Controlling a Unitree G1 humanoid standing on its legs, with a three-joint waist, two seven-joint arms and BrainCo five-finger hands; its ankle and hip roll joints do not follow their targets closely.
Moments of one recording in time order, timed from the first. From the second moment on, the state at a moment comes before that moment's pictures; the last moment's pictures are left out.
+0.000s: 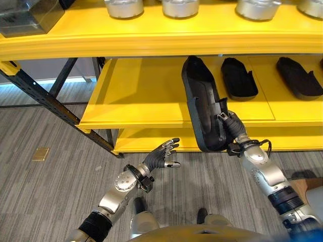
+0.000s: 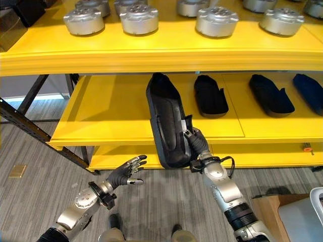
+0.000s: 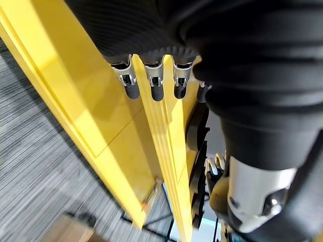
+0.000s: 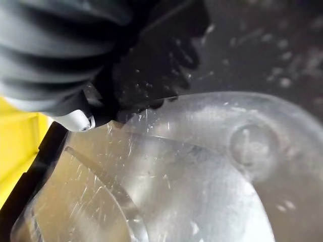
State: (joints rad) left arm 0.00 0.44 -0.48 0.13 -0.41 -0.13 -0.31; right arm -0.20 -0.51 0.30 0.11 0.49 0.03 -0.16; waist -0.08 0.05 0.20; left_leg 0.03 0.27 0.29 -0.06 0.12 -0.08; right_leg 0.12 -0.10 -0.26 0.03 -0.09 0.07
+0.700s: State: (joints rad) left arm 0.05 0.51 -0.48 0.12 -0.41 -0.09 -0.31; right arm -0.36 -0.45 0.28 0.20 0.45 0.08 -0.26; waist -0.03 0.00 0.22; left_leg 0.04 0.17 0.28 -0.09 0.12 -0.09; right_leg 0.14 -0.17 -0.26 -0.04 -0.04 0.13
